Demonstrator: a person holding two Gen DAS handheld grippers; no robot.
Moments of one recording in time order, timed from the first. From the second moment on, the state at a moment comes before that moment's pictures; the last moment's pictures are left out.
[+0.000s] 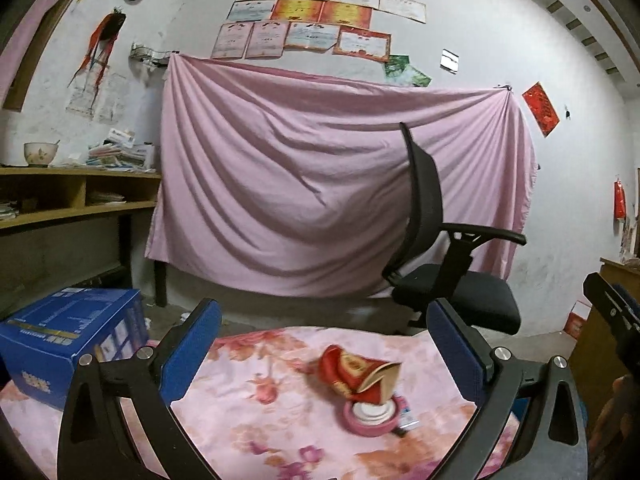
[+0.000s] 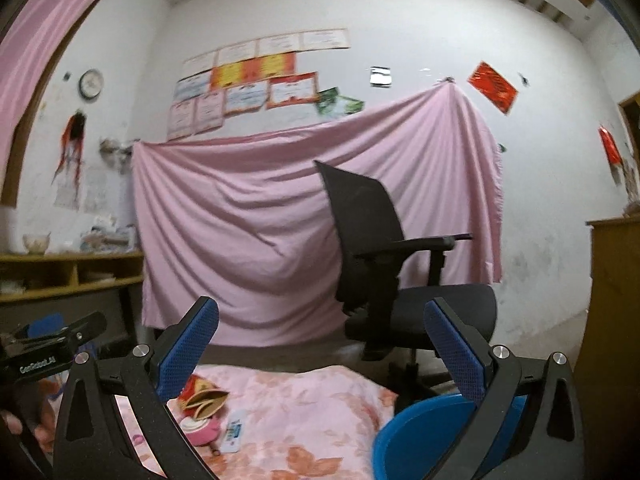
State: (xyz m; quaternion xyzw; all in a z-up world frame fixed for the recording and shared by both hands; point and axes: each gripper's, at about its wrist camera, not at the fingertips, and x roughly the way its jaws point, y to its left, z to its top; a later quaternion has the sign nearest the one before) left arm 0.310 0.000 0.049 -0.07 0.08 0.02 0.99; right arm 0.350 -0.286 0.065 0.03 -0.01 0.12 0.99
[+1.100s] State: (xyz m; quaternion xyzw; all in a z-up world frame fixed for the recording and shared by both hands) left arm 0.390 0.001 -0.024 -0.03 0.34 -0.11 0.93; right arm 0.452 -0.213 -0.021 -0.05 0.37 0.20 0.91
